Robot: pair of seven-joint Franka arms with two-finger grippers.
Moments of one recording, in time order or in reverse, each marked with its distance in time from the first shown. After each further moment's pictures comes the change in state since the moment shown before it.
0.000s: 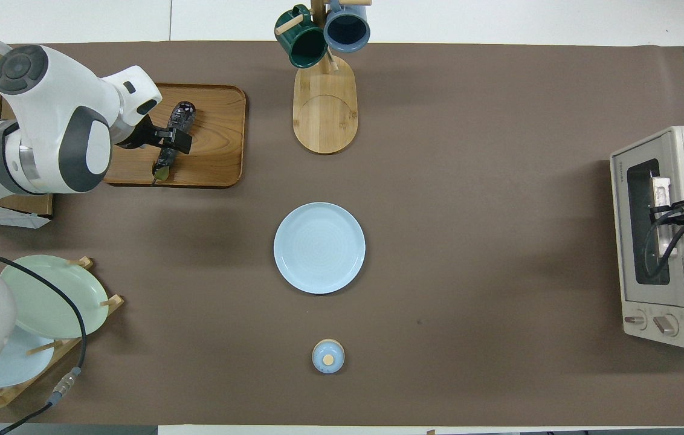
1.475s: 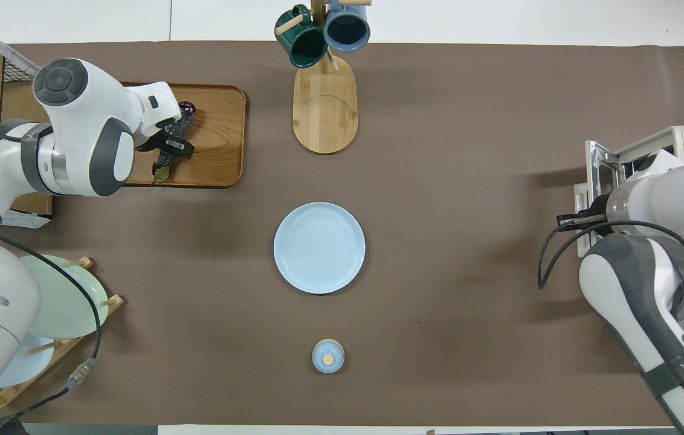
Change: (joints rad) left arm -0.017 0.050 0.001 -0.008 0.106 0.063 0.128; right arm 0.161 0.042 0.039 -0.246 0.043 0.358 0.196
